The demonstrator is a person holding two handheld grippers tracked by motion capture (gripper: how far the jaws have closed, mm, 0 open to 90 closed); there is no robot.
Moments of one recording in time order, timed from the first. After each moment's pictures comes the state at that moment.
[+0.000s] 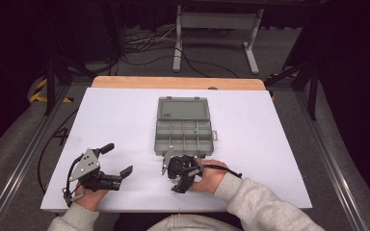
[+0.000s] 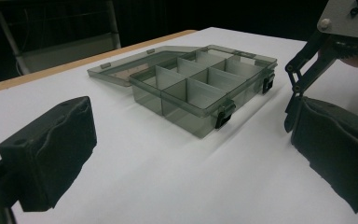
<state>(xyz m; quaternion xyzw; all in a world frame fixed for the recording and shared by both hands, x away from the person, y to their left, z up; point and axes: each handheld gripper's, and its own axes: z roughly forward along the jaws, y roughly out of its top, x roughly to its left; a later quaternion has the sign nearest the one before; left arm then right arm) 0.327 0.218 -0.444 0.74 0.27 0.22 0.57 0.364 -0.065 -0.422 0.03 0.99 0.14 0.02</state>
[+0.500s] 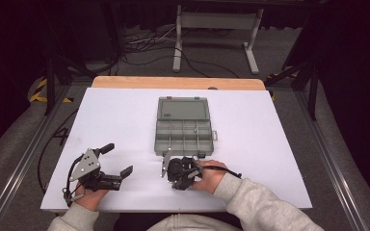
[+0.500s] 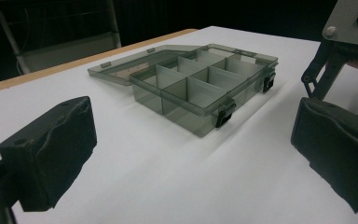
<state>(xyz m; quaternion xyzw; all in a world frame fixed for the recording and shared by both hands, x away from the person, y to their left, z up) 0.327 0.217 -0.444 0.74 0.27 0.23 0.57 0.361 -0.064 -0.425 0.02 0.99 0.13 0.02</state>
